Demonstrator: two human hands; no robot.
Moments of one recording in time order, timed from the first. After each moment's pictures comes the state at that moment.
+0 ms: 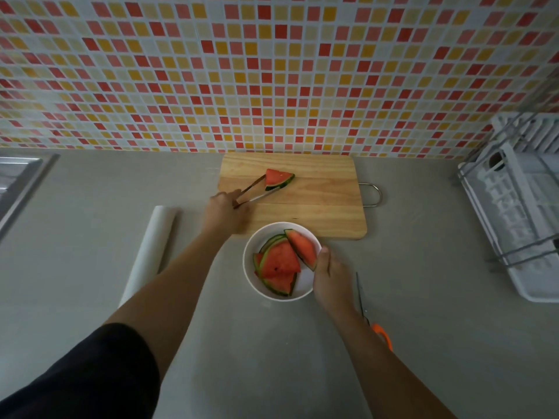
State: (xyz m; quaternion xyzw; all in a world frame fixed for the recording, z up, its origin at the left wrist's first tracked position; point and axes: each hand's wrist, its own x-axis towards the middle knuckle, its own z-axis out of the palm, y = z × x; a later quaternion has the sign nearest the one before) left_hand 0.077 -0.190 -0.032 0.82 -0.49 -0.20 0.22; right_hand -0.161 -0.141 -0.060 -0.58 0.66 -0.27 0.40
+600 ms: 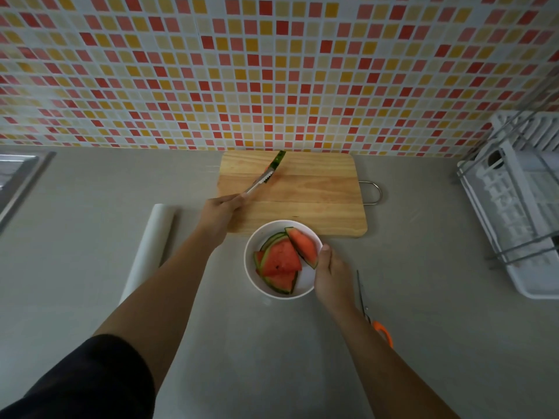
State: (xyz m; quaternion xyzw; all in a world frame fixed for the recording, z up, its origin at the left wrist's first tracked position) left_hand 0.079 -0.184 -0.041 0.68 -0.21 -0.46 0.52; right_hand -0.160 -0.140 -0.056 -0.59 0.66 -0.28 0.38
